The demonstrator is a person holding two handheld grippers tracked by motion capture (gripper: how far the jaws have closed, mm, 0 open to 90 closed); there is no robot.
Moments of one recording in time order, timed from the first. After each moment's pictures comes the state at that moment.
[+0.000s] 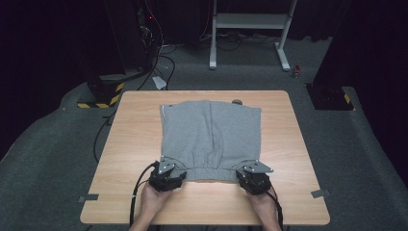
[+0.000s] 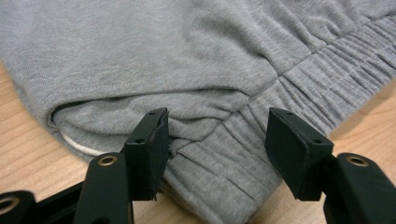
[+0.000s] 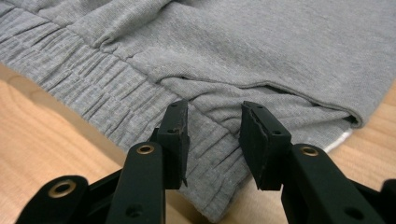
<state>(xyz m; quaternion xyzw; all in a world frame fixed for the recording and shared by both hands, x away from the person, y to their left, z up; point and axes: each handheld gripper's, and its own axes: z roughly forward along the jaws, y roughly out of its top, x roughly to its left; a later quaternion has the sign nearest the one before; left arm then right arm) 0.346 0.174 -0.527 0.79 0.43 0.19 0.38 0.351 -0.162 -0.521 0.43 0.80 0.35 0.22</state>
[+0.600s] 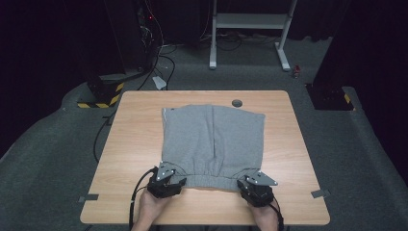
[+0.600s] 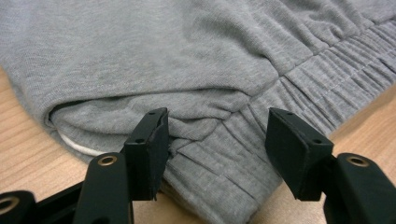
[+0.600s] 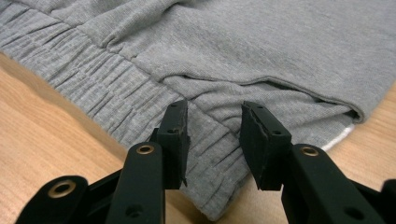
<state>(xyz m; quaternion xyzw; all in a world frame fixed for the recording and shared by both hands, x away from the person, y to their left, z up) 0.328 0.175 -0.527 0.80 0.42 0.18 0.39 0.315 -0.166 -0.523 0.44 0.79 0.36 0.21</state>
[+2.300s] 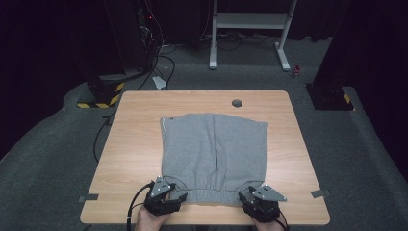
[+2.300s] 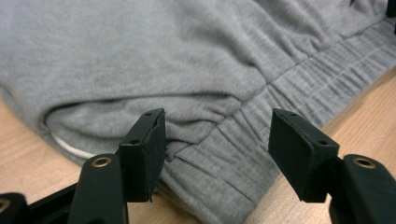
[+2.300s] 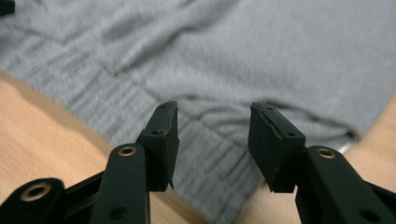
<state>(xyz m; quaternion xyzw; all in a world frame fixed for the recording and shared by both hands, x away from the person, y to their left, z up) 0.280 0.175 -0.519 0.79 0.42 0.14 0.42 0.271 -0.175 -0.511 0.44 0.79 0.39 0.20</state>
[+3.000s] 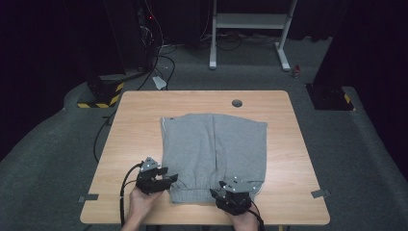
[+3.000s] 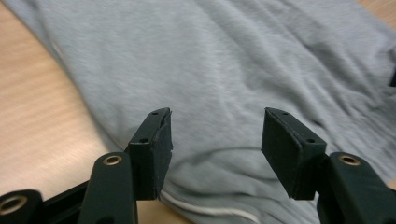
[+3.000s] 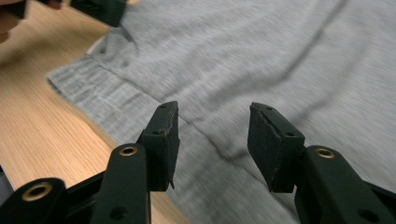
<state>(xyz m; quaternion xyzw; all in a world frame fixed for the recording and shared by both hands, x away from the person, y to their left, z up) 0.338 0.209 -0.501 0.78 0.47 0.12 0.41 0.291 -0.102 -0.506 0.37 0.81 0.42 0.15</state>
